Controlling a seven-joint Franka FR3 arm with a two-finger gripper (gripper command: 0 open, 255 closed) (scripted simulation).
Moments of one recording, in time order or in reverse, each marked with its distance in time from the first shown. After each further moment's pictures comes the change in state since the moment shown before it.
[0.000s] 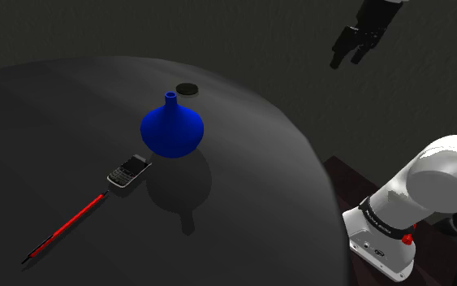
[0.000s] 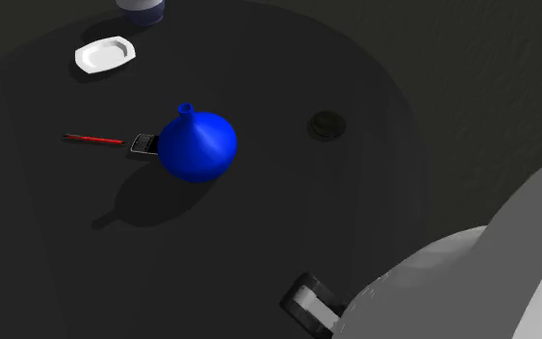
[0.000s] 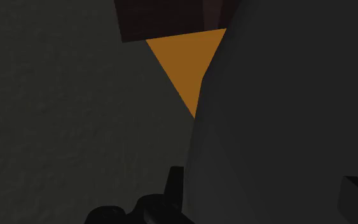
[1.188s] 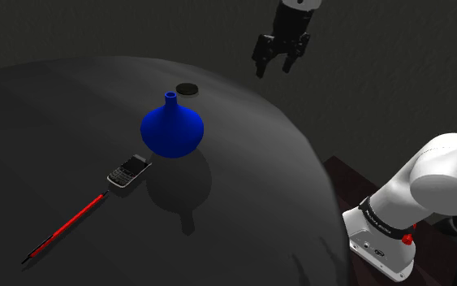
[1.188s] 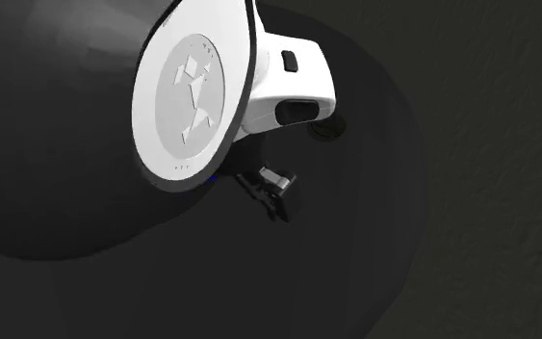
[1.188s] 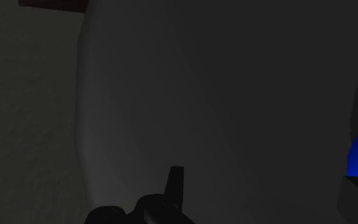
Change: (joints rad) arm 0.089 0.384 0.280 0.212 0.108 0.165 0.316
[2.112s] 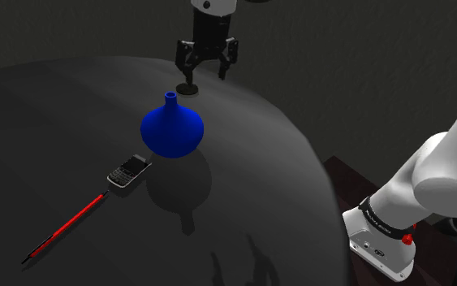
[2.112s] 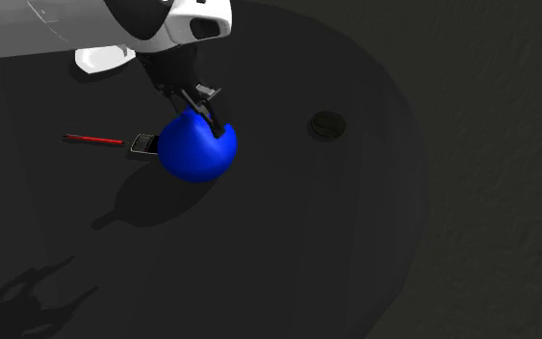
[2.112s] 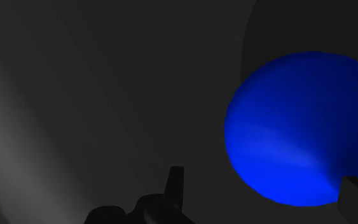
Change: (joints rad) arm 0.074 0.479 0.186 0.427 -0.143 0.019 0.295
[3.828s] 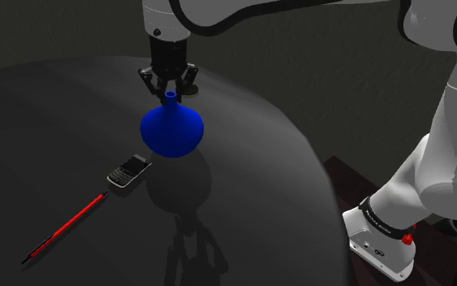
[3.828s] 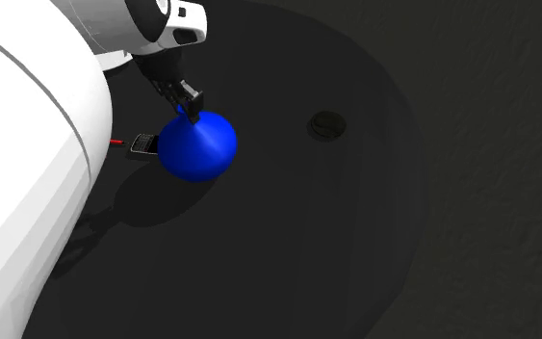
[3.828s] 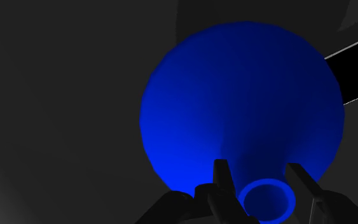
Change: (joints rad) arm 0.115 0.293 0.022 0.236 -0.139 0.018 0.143
